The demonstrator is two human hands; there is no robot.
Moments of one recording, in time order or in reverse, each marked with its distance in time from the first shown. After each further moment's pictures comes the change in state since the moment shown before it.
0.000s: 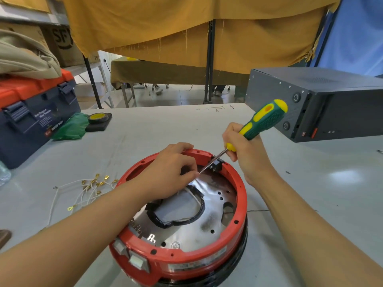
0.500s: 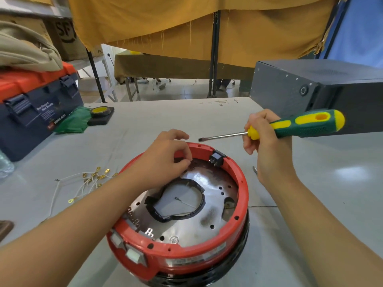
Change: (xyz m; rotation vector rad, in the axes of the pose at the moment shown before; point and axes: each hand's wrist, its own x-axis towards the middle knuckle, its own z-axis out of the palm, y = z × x) left_hand 0.002 -0.006 -0.007 -0.020 0.105 -0.062; right_hand -0.013 -0.003 -0.013 0.143 0.252 -0.107
